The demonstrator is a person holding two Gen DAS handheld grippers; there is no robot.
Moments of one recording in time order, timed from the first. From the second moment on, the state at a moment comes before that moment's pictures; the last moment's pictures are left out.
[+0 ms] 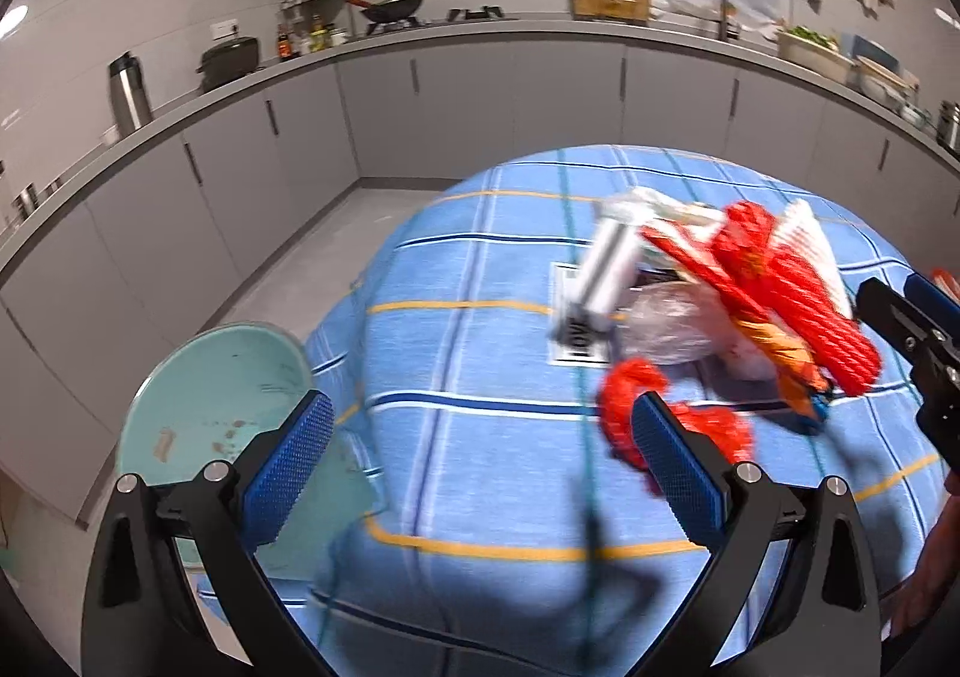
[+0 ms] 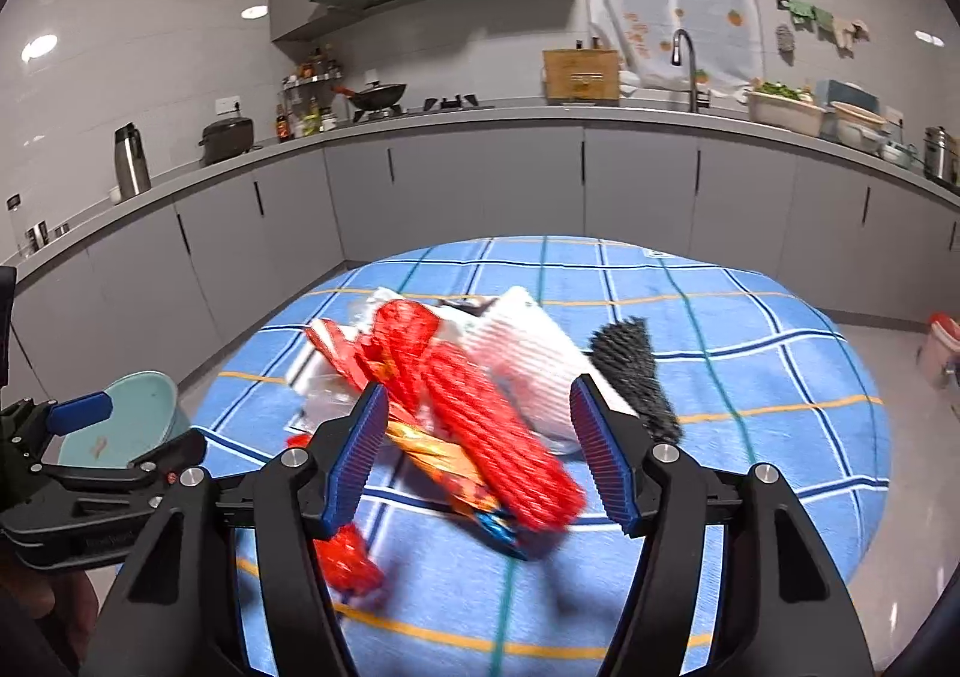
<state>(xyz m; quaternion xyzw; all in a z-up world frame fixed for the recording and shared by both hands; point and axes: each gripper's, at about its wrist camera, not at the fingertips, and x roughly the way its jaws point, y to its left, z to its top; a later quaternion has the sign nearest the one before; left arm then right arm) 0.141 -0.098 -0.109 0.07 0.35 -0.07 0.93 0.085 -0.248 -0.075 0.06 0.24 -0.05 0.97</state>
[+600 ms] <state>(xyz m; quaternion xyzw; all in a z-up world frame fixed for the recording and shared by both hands) 0.147 -0.177 -0.139 0.13 0.37 -0.10 0.91 0.059 -0.305 -0.084 0.10 0.23 -0.12 0.96</state>
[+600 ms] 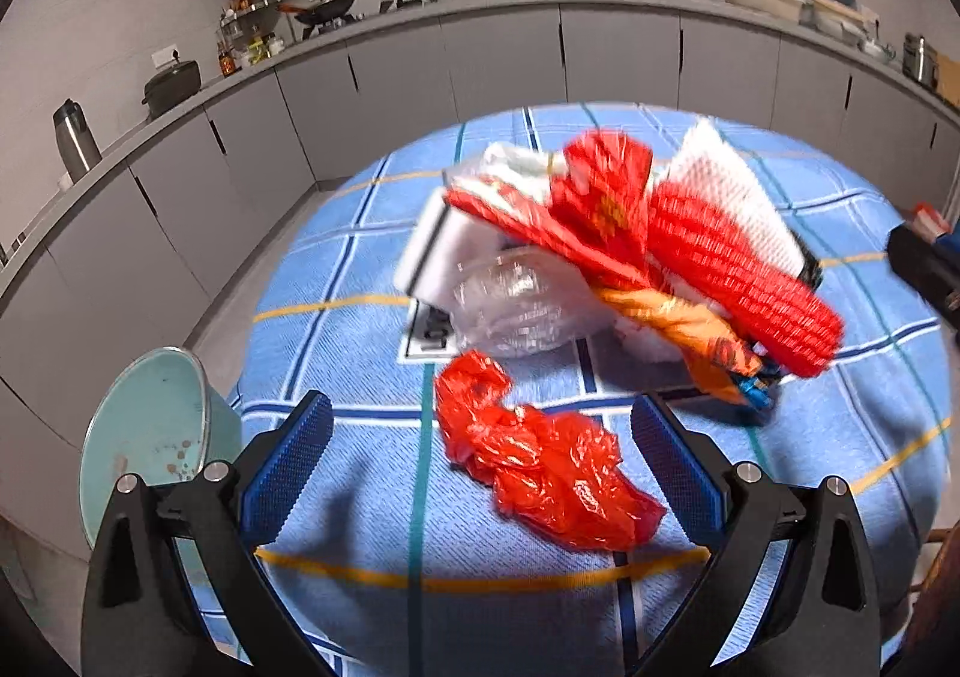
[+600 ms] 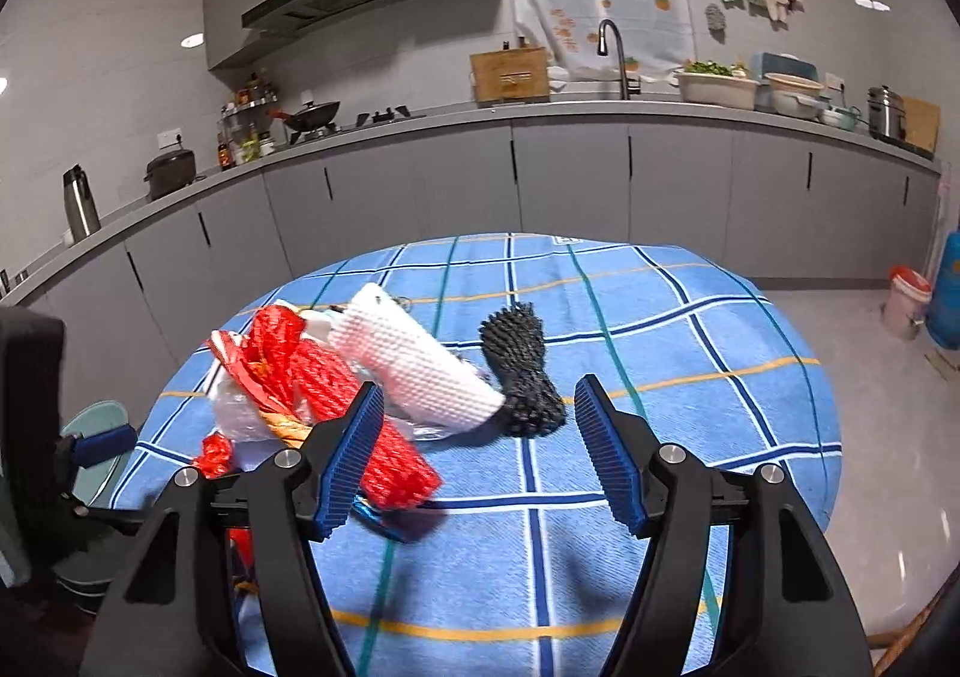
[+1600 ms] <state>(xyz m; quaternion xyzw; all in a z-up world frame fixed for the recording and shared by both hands) 0.124 -0.133 -0.129 0.10 0.37 -0.14 0.91 0.082 -0.278 -0.099 0.09 0.26 -0.06 0.96</state>
